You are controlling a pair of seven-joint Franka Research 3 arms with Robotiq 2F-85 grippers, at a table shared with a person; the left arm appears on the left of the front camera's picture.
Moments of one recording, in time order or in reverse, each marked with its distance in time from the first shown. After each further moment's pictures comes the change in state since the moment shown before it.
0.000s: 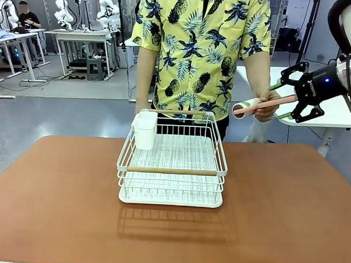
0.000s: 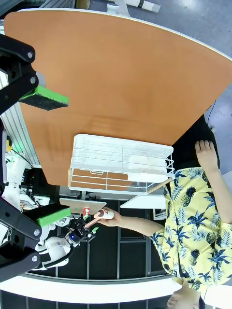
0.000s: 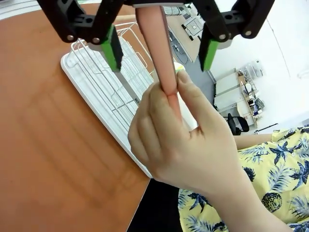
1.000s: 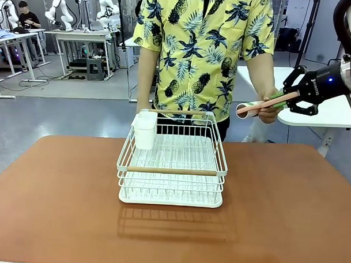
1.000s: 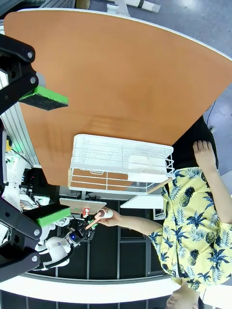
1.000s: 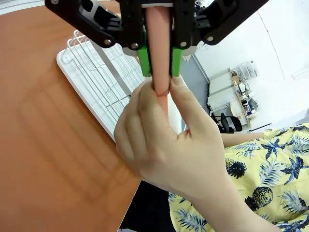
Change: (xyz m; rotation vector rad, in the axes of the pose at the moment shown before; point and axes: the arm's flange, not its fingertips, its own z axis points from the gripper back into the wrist) left arm 0.000 0.000 0.000 0.000 0.000 0.000; right arm 0.008 0.000 0.004 0.039 -0.009 -0.003
